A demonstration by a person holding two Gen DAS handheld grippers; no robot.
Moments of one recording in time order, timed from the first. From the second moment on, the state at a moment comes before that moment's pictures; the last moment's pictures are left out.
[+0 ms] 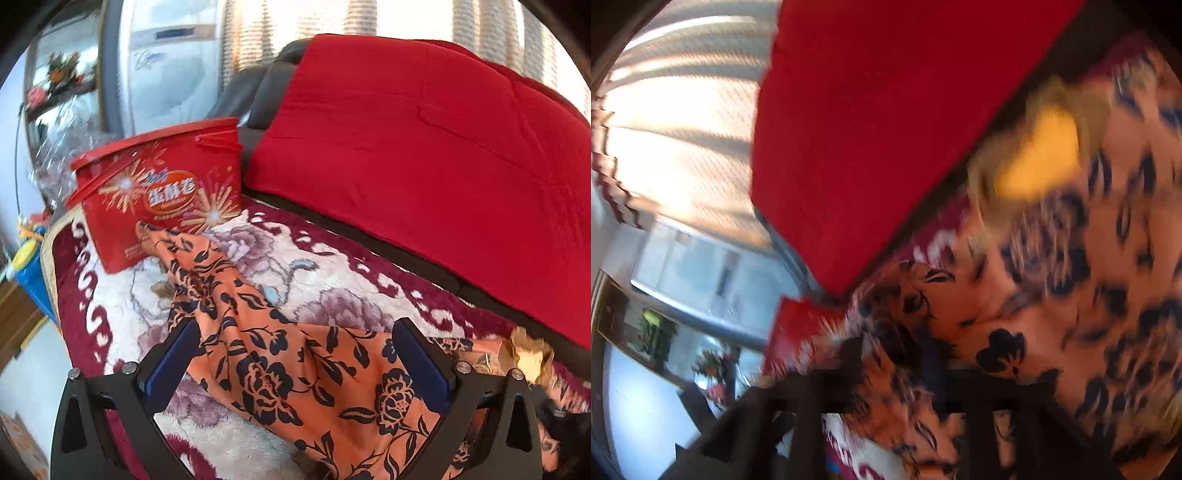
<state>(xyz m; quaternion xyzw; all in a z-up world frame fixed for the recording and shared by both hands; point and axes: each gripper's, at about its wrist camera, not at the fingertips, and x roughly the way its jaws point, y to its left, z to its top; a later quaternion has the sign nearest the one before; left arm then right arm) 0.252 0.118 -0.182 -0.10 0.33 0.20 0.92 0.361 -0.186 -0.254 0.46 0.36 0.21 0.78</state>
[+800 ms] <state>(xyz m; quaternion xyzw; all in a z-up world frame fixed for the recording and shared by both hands) 0.253 0.146 -0.195 -0.08 0.41 0.16 0.89 0.219 -0.340 -0.208 0.24 0.30 0.11 0.92</state>
